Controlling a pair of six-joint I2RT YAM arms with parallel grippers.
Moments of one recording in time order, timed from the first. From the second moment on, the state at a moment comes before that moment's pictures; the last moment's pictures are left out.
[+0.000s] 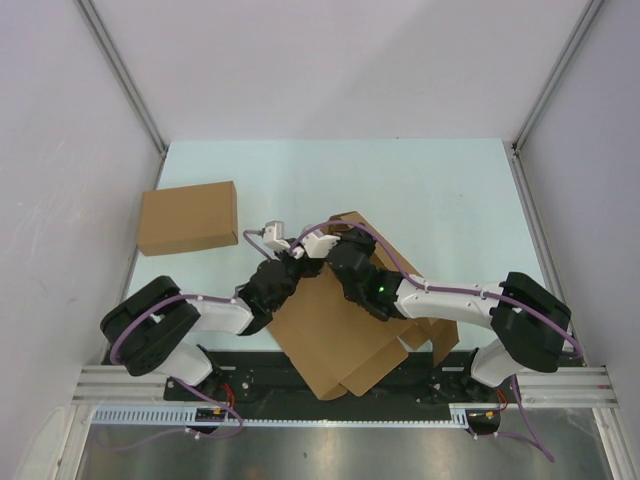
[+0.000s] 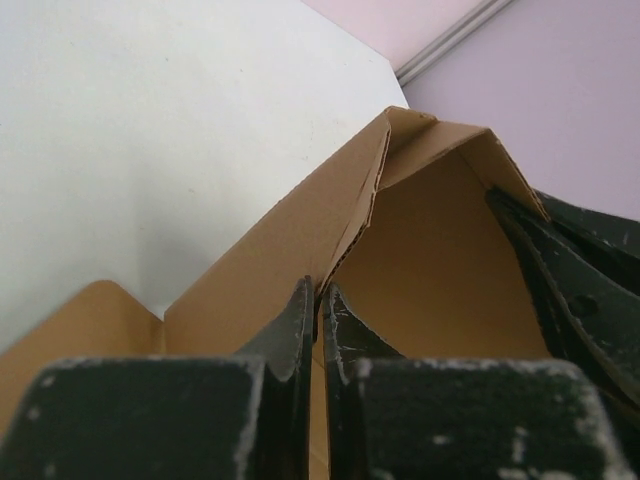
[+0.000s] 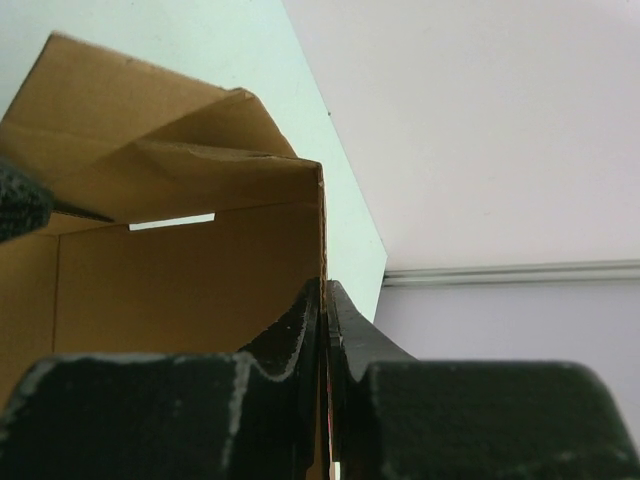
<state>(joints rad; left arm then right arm) -0.81 1.46 0.37 1.03 -0.30 -0.81 1.08 1.53 0.90 0.30 0.91 -0.85</state>
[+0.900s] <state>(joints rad) -0.87 1.59 0.36 1.21 -0.39 -0.87 1.08 1.50 0.92 0.19 0.85 -0.68</state>
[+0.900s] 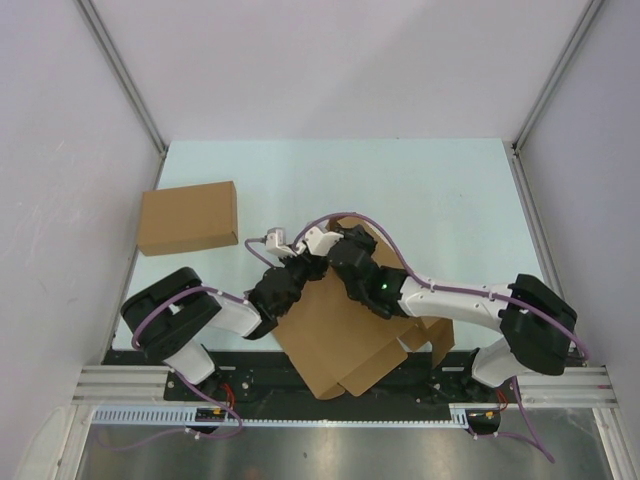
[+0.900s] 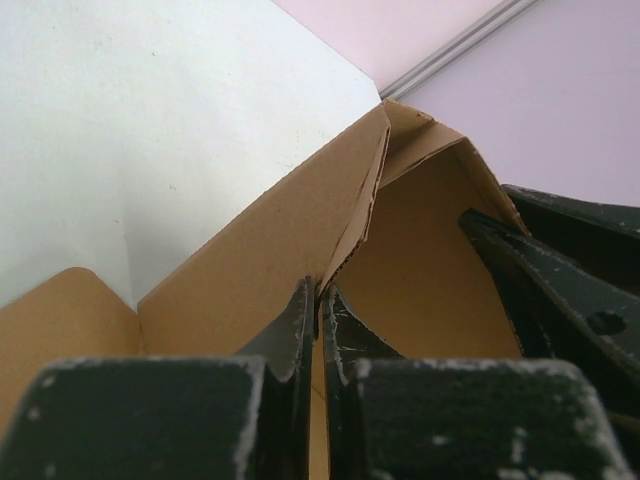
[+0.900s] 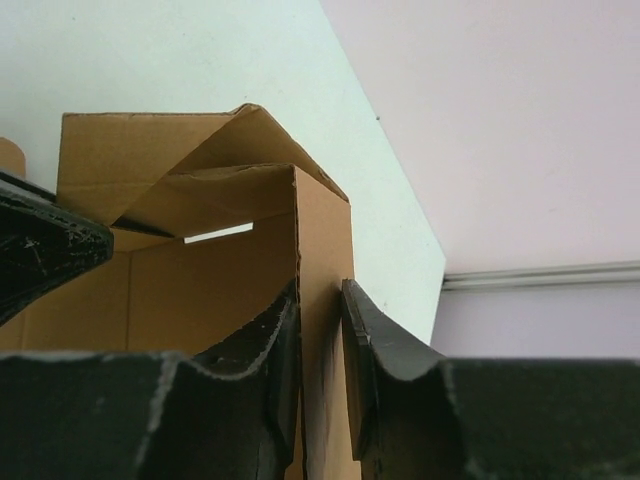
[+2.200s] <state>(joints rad) -0.88 1.59 0.36 1.19 -0.42 -0.84 1.06 1.45 0.98 -0.02 0.68 -0.45</state>
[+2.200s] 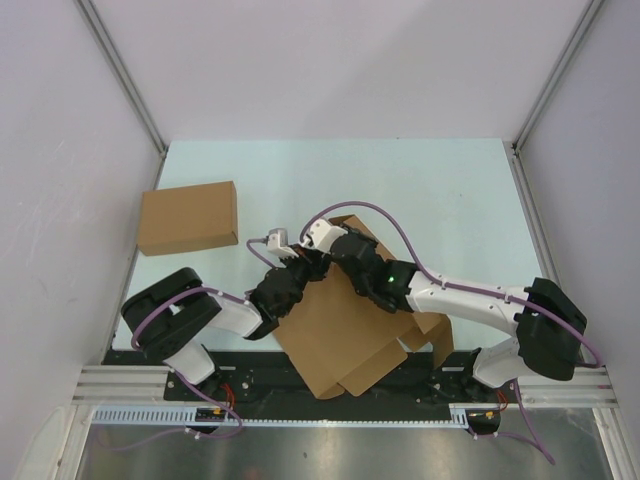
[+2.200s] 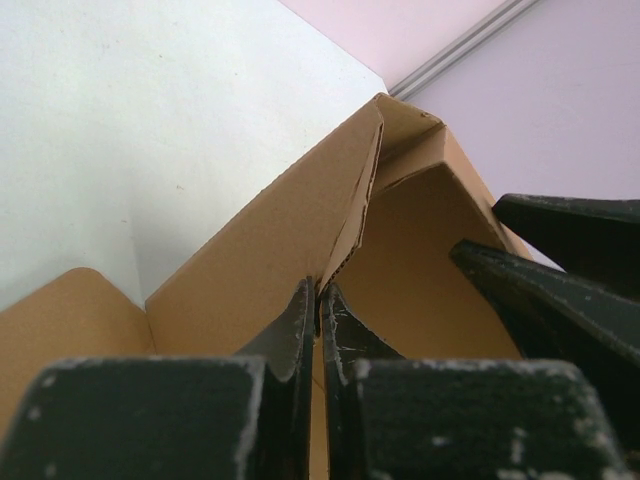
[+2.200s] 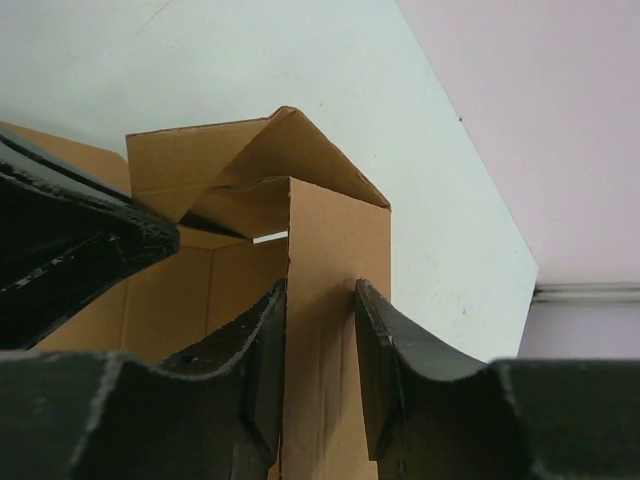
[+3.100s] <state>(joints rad) -0.90 1.58 0.39 1.16 -0.42 -0.81 1.04 1.41 0.99 -0.05 0.62 -0.39</state>
